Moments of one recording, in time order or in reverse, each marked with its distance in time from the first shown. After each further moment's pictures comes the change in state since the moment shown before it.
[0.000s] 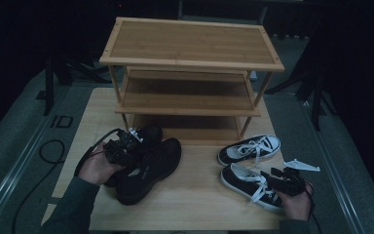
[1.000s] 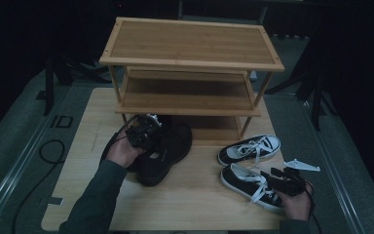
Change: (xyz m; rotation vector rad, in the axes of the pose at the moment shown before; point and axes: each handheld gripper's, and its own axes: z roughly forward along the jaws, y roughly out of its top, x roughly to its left) left arm 0.000 0.066 0.029 -0.035 0.055 -0.062; right arm -0.001 0.000 0.000 0.001 0.005 0.000
